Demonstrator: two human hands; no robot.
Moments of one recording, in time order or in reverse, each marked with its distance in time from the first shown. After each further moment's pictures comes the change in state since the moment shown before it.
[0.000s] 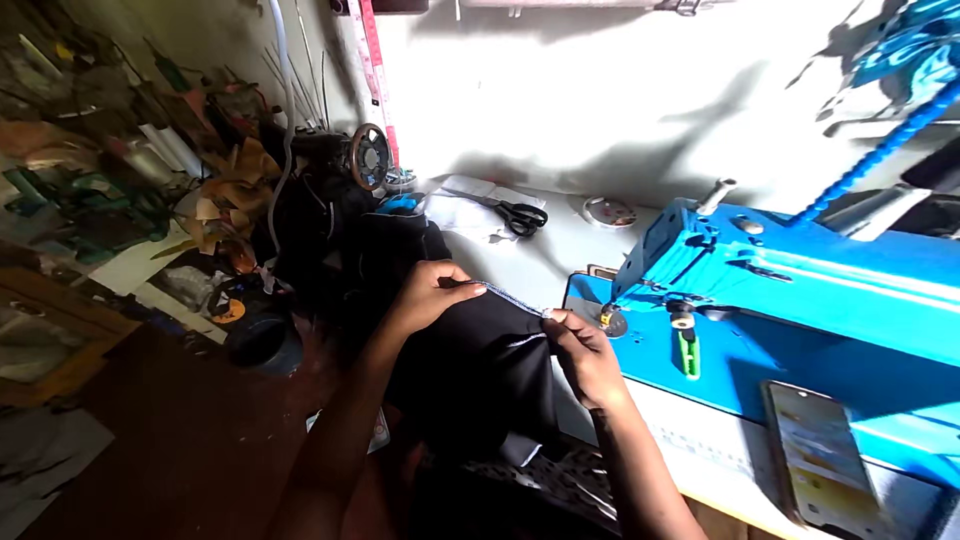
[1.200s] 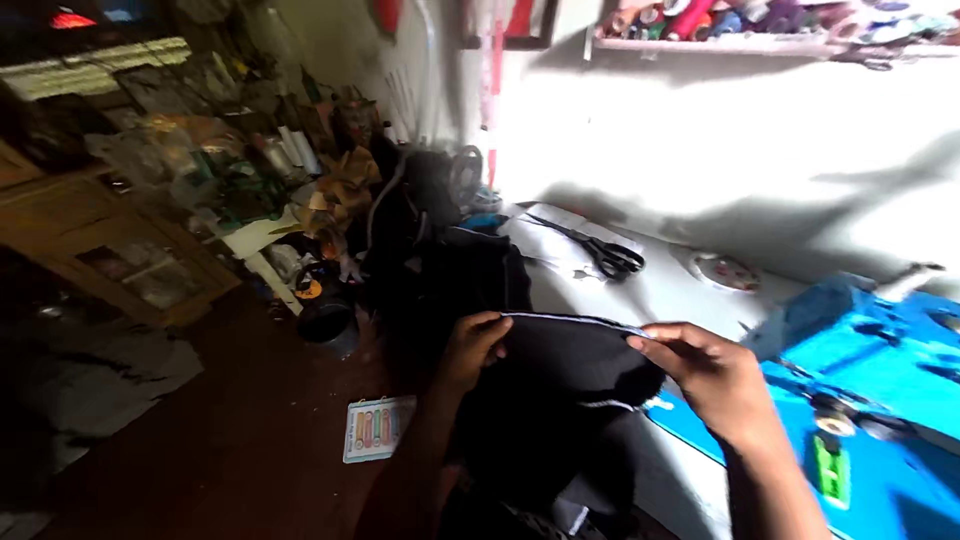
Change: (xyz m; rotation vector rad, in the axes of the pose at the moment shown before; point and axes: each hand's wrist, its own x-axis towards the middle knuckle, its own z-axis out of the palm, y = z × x) left_hand -0.062 0.004 0.002 -0.536 0.395 -0.503; right_hand 0.050 -0.041 -0.007 -0.488 -0.149 -0.282
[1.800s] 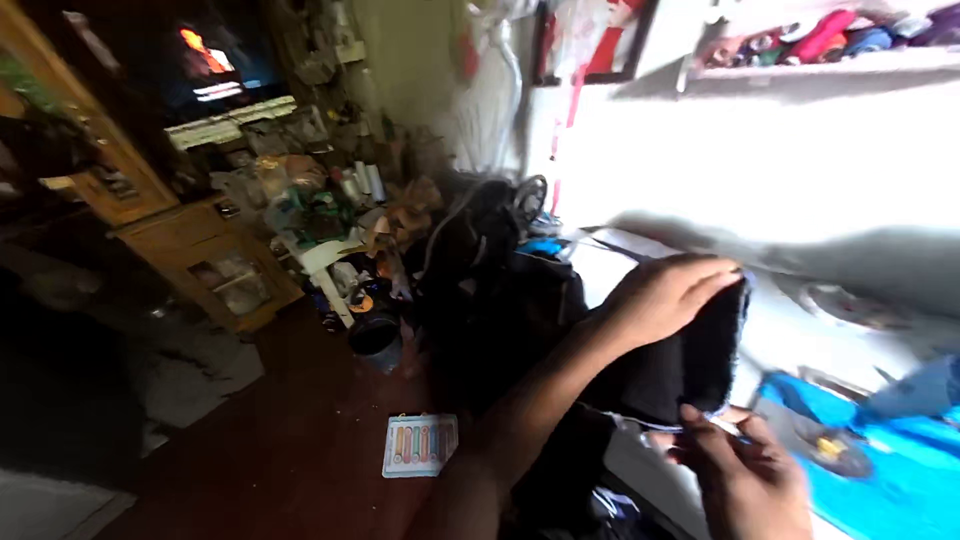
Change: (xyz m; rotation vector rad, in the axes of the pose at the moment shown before) left_hand 0.082 0.072 0.094 0.721 -0.251 0.853; right_hand -0.053 -0.052 0.073 0.545 0.211 0.427
